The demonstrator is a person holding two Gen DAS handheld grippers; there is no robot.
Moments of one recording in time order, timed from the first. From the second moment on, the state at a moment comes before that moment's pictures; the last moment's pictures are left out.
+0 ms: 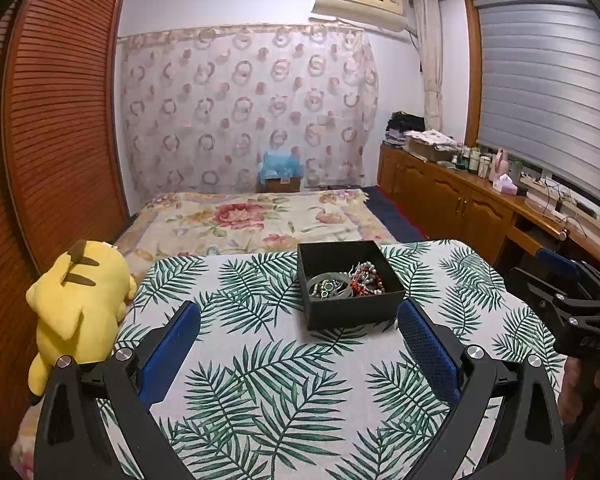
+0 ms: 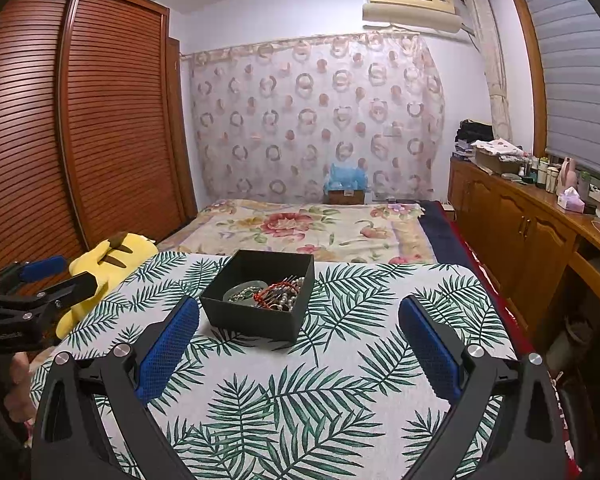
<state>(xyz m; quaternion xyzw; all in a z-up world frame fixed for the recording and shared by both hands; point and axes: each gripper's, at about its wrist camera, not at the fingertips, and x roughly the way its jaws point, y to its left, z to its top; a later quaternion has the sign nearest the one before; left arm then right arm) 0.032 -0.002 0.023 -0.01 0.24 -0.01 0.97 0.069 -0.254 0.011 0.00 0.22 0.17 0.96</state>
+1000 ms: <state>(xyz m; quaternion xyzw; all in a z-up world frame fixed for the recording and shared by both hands) 0.028 -0.005 0.025 -0.01 0.24 -0.01 0.97 0.070 -0.256 0.012 0.00 0.22 0.17 0.96</state>
